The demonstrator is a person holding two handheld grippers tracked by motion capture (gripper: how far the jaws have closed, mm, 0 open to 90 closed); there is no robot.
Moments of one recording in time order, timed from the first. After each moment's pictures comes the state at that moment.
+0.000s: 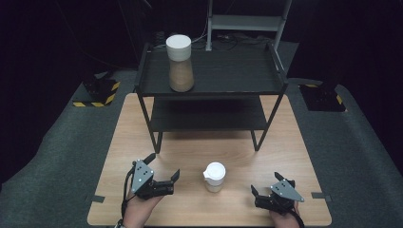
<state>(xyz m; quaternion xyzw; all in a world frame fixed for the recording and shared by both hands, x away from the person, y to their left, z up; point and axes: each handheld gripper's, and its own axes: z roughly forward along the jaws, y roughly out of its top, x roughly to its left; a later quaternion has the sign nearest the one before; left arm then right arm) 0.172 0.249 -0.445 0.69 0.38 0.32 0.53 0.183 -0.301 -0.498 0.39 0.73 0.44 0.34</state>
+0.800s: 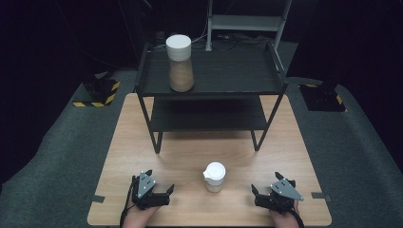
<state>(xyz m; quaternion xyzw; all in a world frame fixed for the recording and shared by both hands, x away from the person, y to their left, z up) 0.181 0.252 -0.486 0.74 0.42 0.29 0.43 0.185 -0.297 -0.496 0.40 0.73 0.43 0.34</state>
